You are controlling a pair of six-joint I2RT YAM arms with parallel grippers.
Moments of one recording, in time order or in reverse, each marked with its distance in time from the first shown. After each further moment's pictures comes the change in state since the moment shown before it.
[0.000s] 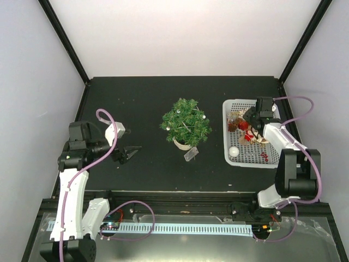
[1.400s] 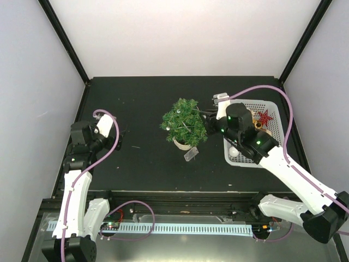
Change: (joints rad) left arm -0.001 -0.016 -0.137 0.330 -0.692 -0.196; right arm 0.673 -0.392 0.128 -0.106 -0.067 -0.396
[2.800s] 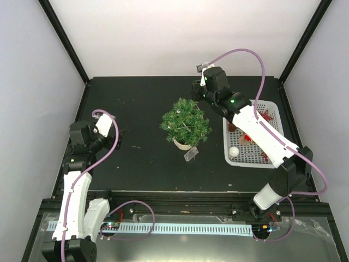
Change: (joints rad) left arm 0.000 -0.013 0.011 0.000 -0.008 -0.001; right arm -0.081 0.509 0.531 -0.098 0.112 -0.041
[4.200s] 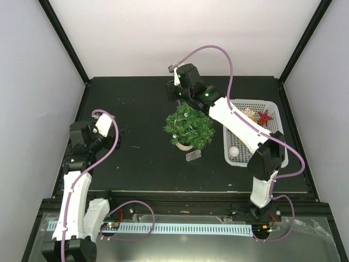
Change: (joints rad) left arm 0.000 0.000 0.000 0.000 -0.021 0.000; right arm 0.121 0.259 0.274 -0.045 -0.068 -0.027
